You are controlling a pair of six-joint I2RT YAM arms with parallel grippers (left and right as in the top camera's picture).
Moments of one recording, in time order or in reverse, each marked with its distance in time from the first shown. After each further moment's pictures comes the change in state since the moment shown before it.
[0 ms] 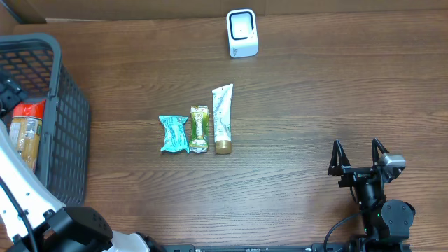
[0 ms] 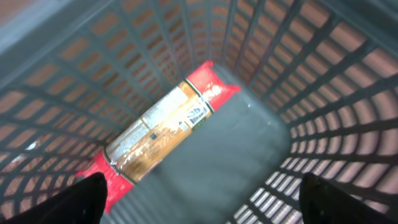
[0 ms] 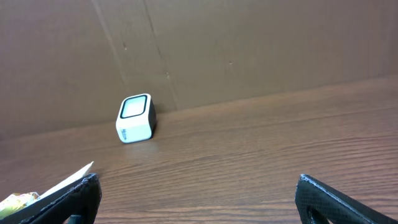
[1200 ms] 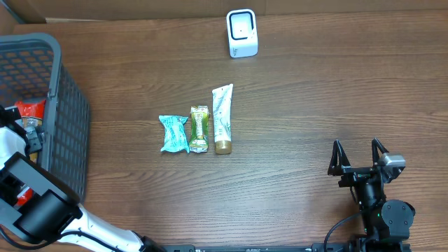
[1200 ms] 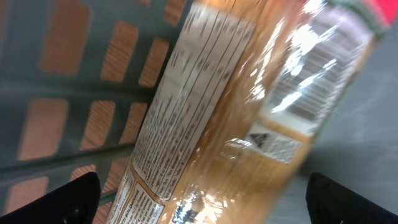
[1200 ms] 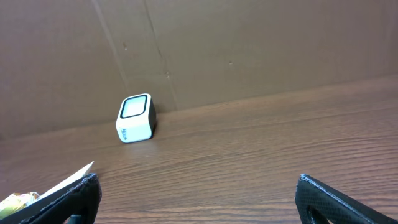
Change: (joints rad) left arm 0.145 0.336 -0.412 0.587 -0.083 0.574; right arm 0.000 0.000 0.000 0.000 0.000 0.000
